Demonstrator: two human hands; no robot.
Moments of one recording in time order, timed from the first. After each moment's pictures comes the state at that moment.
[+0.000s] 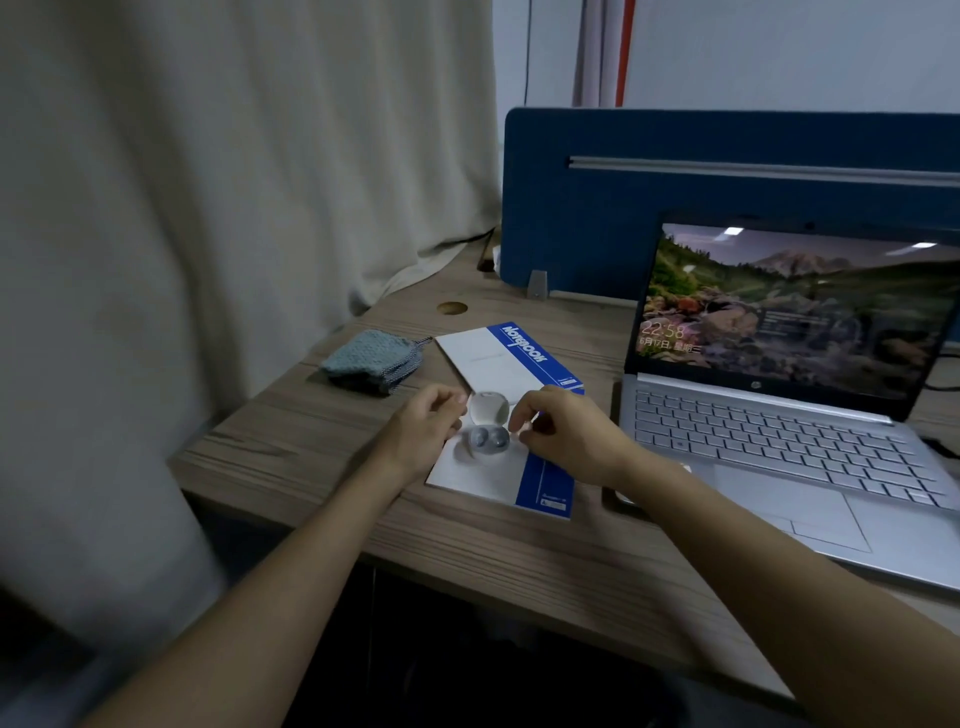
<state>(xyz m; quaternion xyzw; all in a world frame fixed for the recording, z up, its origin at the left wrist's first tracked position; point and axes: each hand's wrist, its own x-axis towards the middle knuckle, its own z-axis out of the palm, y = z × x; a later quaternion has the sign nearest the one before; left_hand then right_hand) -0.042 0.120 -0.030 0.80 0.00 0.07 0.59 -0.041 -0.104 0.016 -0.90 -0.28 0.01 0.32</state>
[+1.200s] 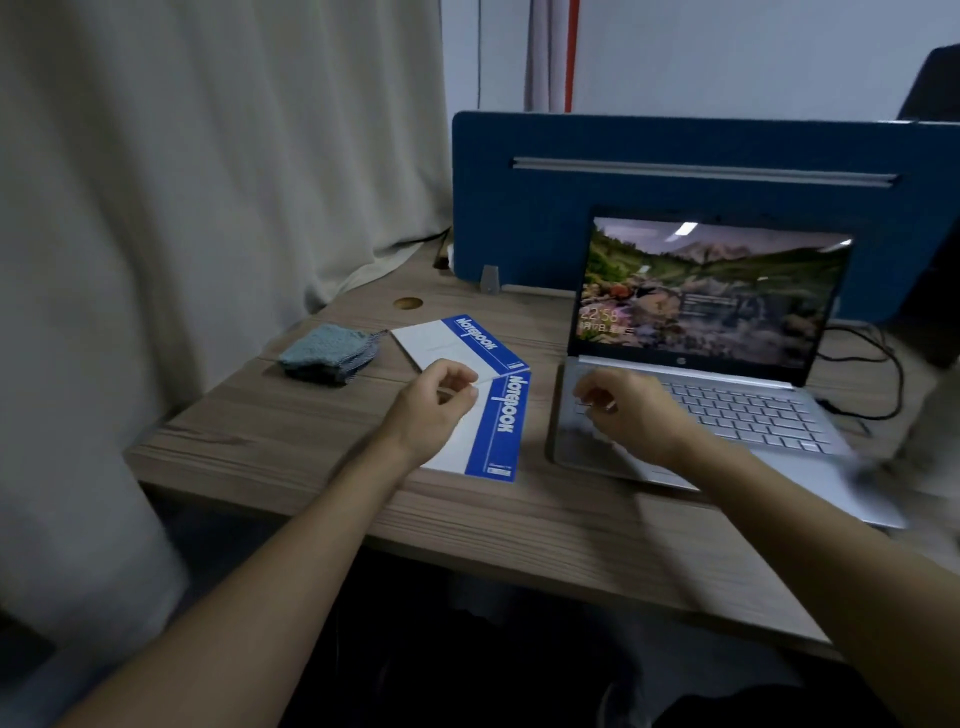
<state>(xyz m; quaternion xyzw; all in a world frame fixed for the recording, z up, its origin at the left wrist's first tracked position) -0.073 0.053 -0.001 0.84 -0.09 0.12 0.53 -0.076 -0.212 0.030 -0.95 -0.19 -0.10 0.21</state>
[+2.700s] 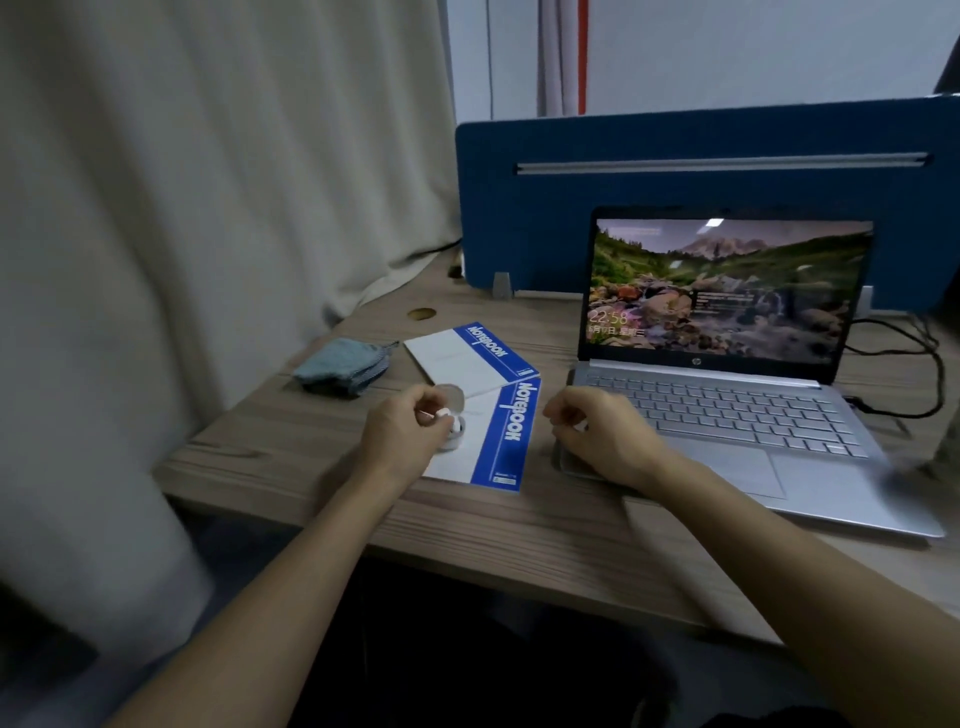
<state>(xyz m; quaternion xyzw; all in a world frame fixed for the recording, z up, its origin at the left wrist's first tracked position) -0.089 0.070 -0.002 0.89 0.02 0.20 0.41 -0.076 -0.182 0.012 -0.92 -0.23 -0.09 0.30</state>
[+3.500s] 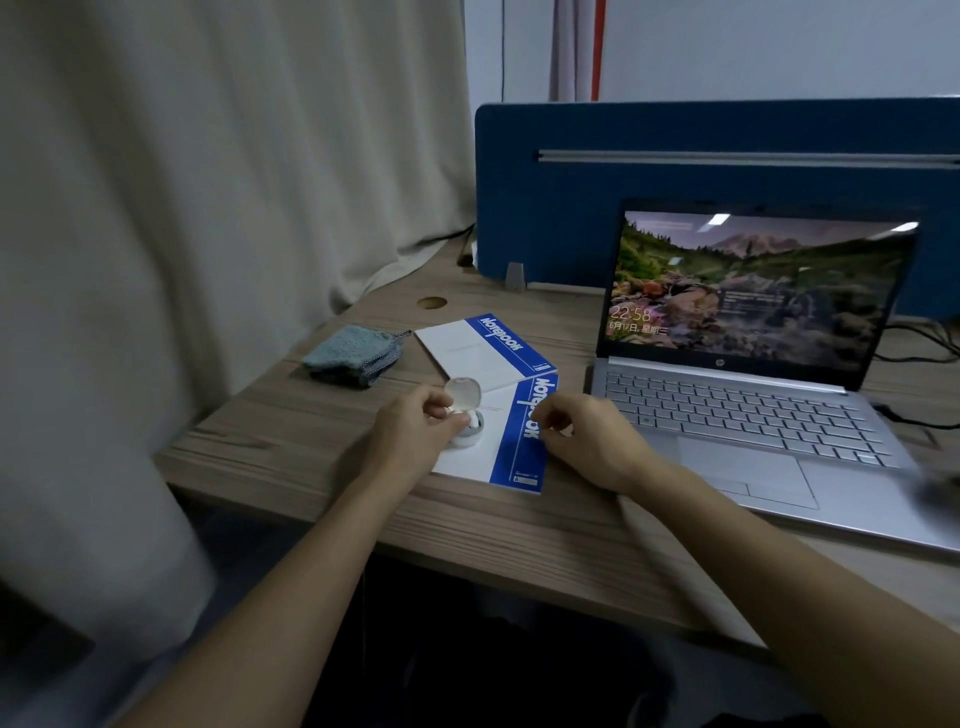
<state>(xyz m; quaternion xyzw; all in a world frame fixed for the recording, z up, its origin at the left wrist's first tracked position) -0.078 0.085 -0.015 0.89 0.05 0.15 0.43 -0.063 -0.148 -0.003 -0.92 -0.23 -0.06 0.30</state>
